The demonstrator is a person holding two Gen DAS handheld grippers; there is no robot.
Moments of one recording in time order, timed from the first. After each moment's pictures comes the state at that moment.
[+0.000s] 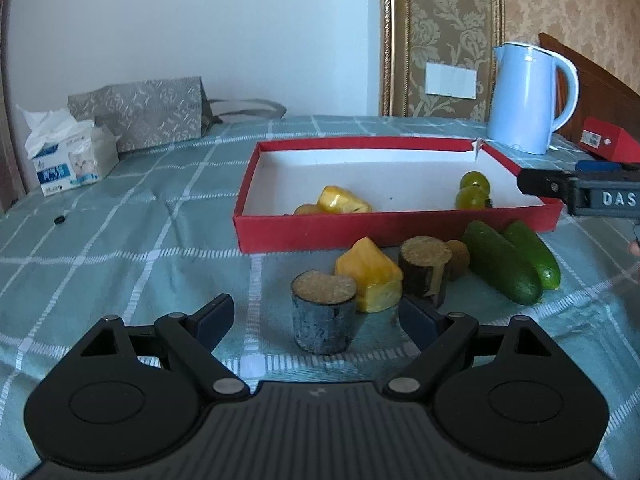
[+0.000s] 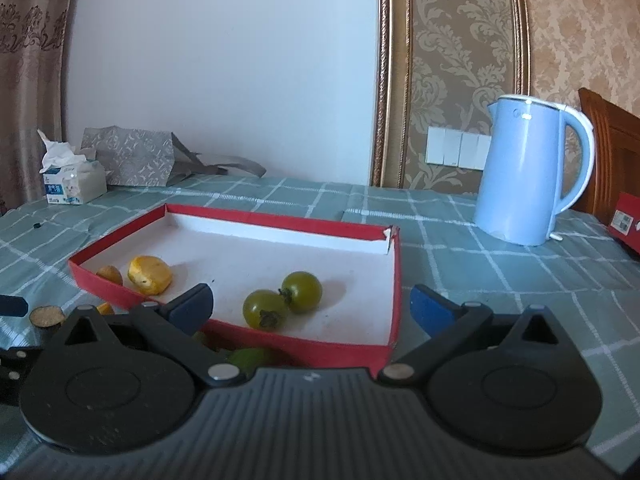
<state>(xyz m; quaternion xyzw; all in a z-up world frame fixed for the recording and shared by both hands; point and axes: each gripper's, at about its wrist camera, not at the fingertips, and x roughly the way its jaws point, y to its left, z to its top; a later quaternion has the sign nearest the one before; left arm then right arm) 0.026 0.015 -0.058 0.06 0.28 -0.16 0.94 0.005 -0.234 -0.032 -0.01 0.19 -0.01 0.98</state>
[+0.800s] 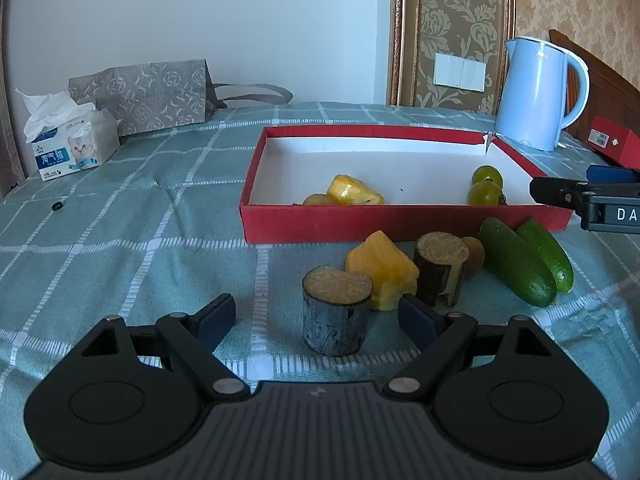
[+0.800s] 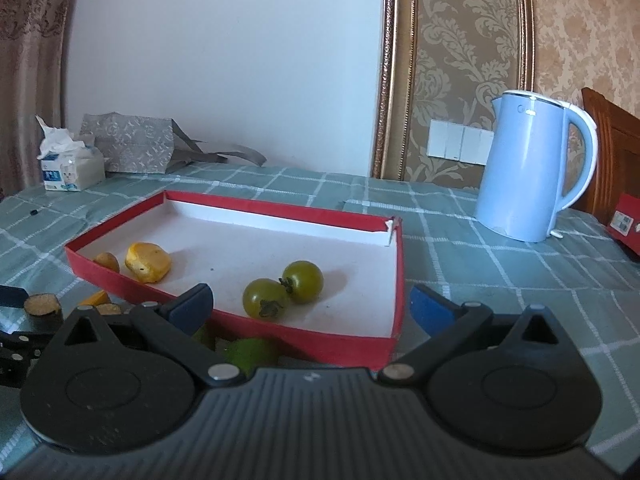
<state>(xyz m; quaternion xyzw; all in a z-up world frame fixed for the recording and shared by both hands) 0.036 0.016 -0.061 0.05 0.30 -0.16 0.94 0.008 -0.231 -0.033 -0.03 0.20 -0.02 0.98</state>
